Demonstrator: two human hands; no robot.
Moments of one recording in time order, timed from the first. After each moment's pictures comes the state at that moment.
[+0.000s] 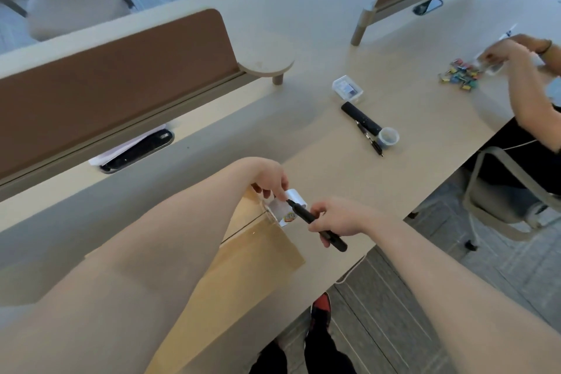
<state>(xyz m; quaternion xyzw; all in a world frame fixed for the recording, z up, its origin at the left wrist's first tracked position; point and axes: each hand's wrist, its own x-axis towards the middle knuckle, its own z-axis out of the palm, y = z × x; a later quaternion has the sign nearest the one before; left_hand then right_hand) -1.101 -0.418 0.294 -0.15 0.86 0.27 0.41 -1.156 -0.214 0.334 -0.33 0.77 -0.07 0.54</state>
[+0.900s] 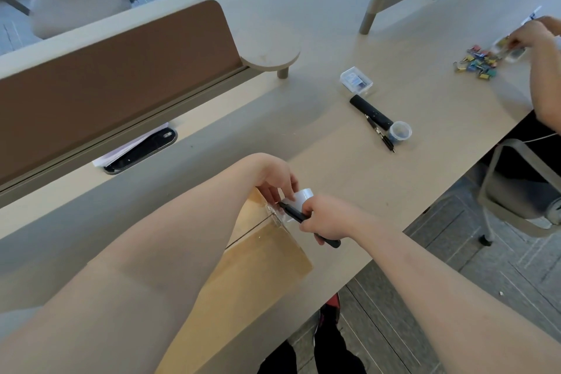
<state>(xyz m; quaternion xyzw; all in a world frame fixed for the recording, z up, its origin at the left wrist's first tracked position) -1.110 -0.420 0.276 -0.27 0.70 0.49 0.45 -1.138 -0.244 0.327 -0.38 0.80 0.01 0.47</state>
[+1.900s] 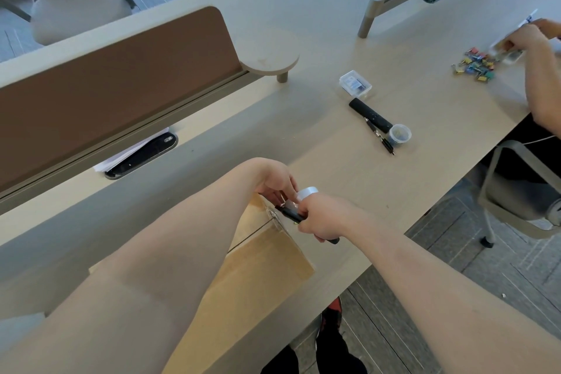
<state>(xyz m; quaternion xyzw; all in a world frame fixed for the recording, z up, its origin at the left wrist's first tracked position) -1.110 -0.421 0.271 -0.30 0.68 0.54 0.39 -1.134 -0.259 0.340 -0.40 0.79 0.09 0.45</state>
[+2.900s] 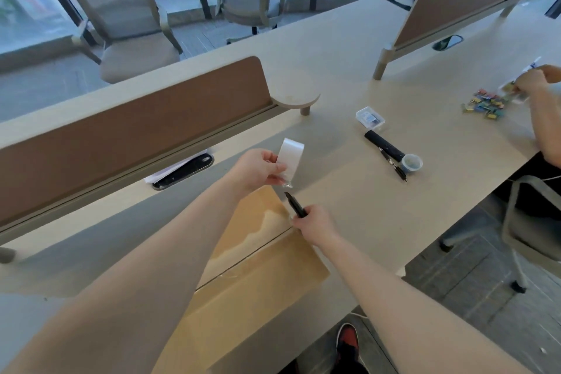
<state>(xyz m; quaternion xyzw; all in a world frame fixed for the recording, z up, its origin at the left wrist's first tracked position) -1.024 -0.436 0.378 -0.40 0.67 0.63 -0.04 -1.084 -0.275 0.310 -0.18 0.85 -0.28 0.40</state>
